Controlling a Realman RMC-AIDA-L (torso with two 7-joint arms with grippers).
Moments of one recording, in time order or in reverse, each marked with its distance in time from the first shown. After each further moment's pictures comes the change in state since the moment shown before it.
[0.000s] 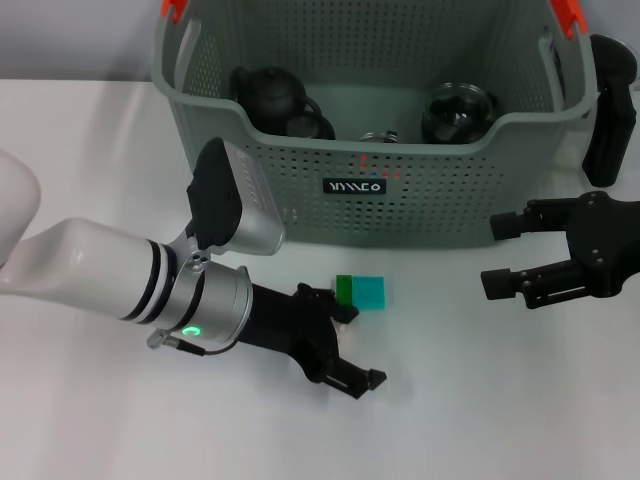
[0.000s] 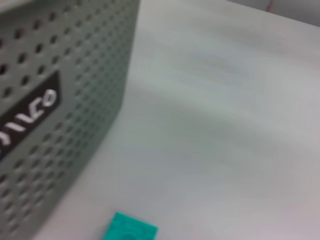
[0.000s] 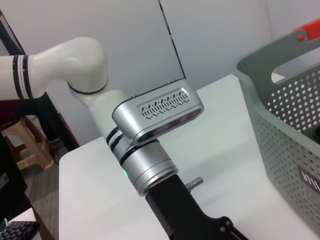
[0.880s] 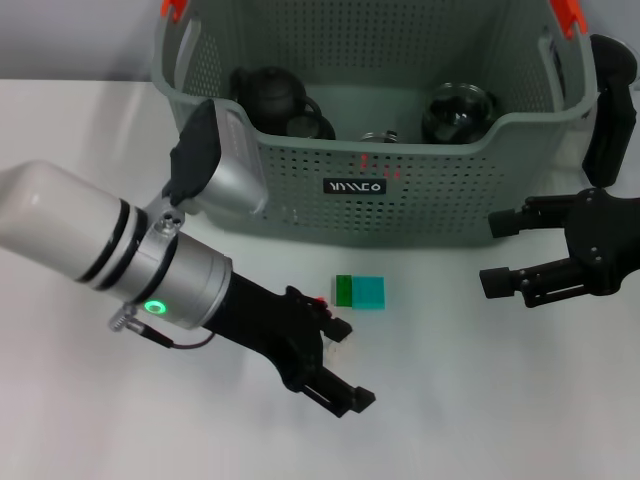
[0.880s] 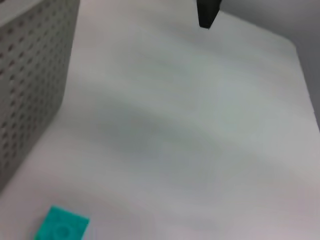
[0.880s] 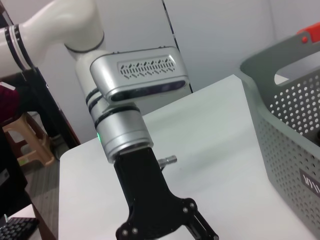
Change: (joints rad) left arm -0.002 0.013 -0.071 0.231 0.120 0.331 -0.221; right arm 0.008 -0.003 -0.004 0.001 0.000 0.000 -0.011
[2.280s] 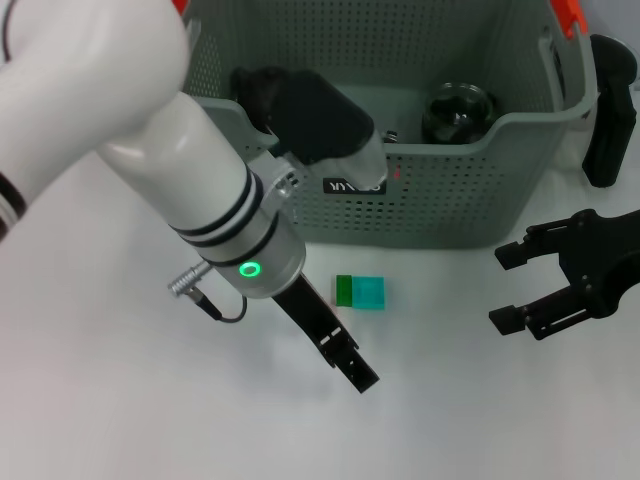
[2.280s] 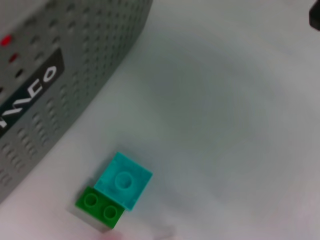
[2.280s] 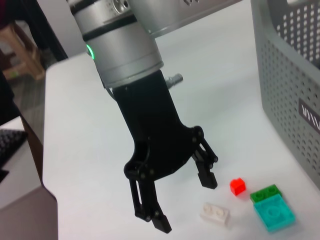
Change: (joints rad) left arm -0.166 -0.012 0.320 0.174 0.299 -0.033 -0.733; right arm 0.104 -0.002 -0.016 -0.003 -0.255 -0.015 -0.019
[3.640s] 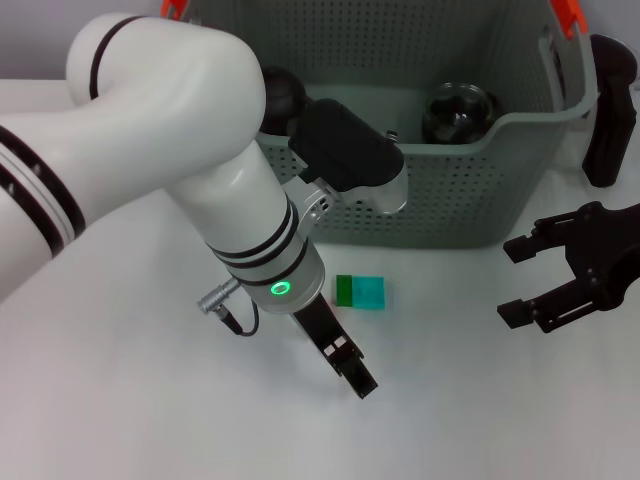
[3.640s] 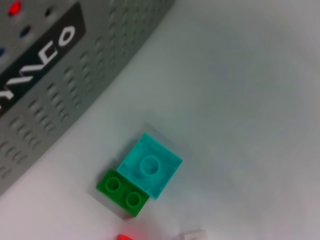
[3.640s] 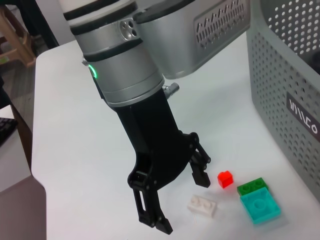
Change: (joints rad) left arm -0.062 -0.005 0.141 -0.112 0.051 -0.114 -0.172; right arm 0.019 -0.012 0.000 0.005 -0.031 0.012 -0.012
